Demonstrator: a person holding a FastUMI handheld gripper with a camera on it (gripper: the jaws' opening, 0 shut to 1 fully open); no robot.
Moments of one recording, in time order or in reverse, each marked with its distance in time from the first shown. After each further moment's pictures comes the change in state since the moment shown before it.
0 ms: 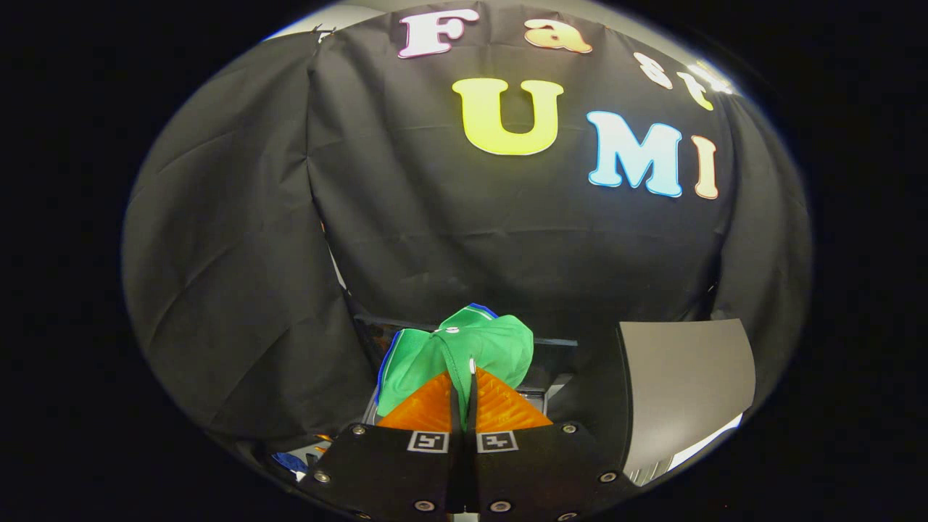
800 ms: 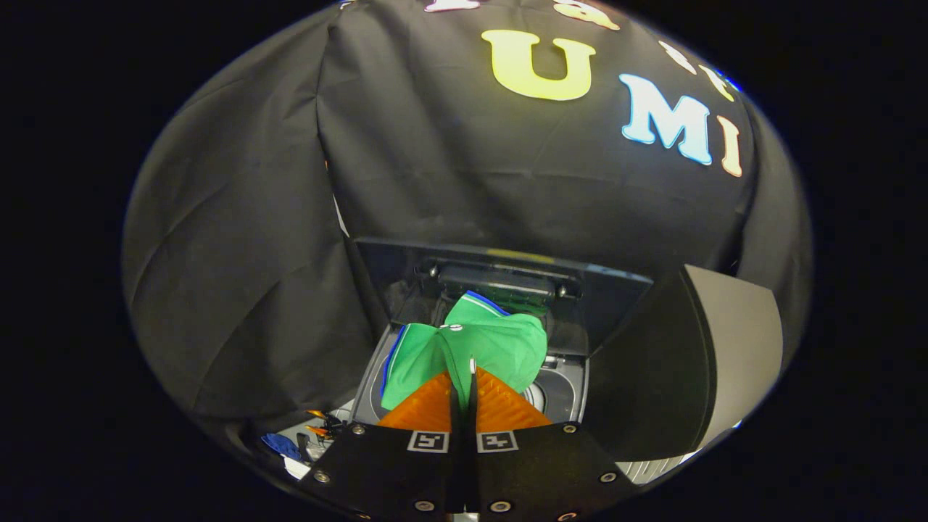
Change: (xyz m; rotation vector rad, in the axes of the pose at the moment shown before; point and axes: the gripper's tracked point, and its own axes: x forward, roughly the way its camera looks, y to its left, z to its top) arm 0.080 0.045 -0.110 -0.038 0.164 0.010
